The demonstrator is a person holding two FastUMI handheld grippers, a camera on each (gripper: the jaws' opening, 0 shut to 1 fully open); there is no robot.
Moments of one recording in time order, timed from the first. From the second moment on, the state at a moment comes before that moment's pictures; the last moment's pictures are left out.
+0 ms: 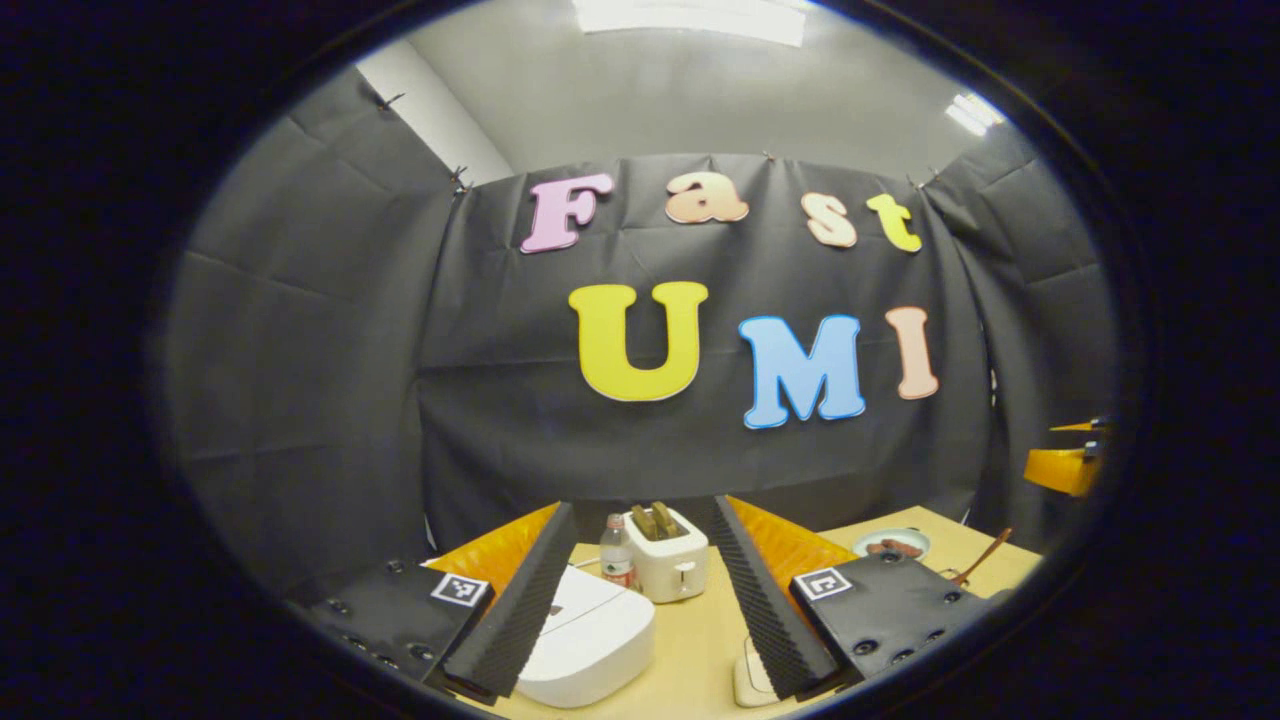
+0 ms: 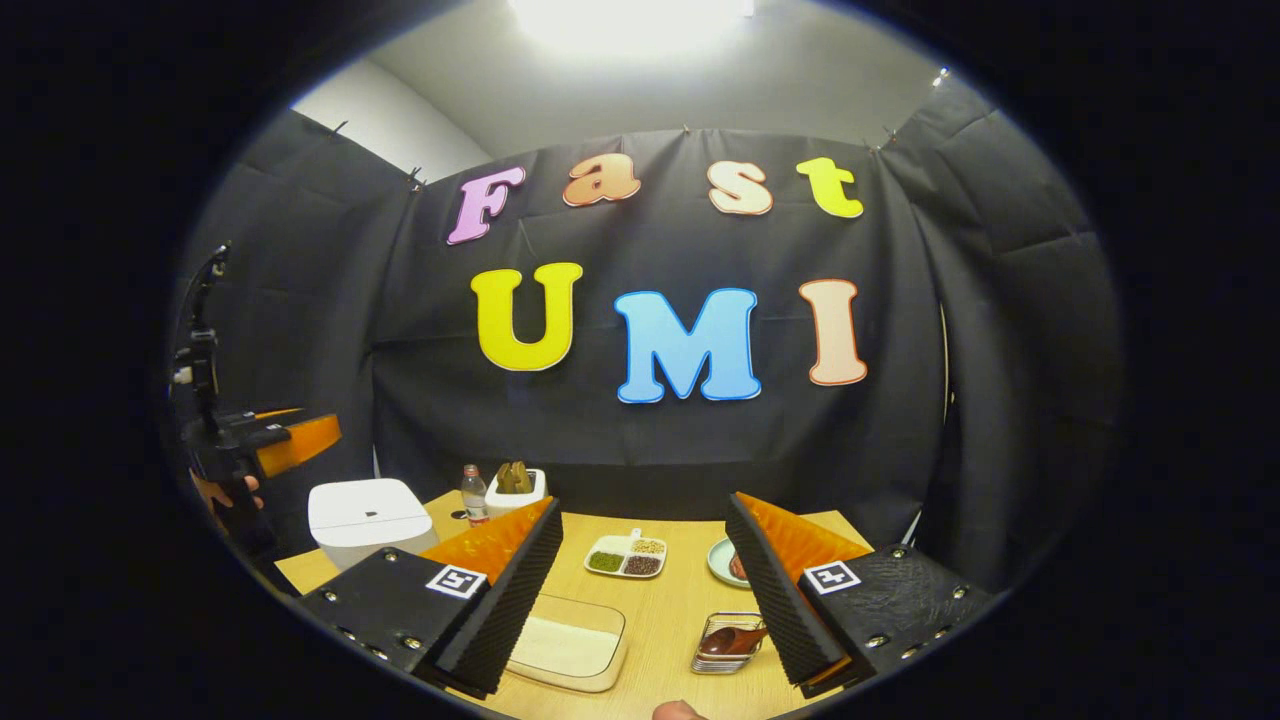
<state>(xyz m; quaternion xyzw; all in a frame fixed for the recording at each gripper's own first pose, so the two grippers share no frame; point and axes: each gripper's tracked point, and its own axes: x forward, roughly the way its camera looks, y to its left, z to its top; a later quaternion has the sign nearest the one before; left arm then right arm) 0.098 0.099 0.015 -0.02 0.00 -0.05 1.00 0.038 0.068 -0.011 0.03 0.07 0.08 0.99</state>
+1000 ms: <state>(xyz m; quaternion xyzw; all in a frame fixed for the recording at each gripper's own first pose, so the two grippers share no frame) 0.057 0.067 0.014 -0.04 0.00 -0.09 1.00 0.036 0.067 0.010 0.00 0.01 0.06 1.00</state>
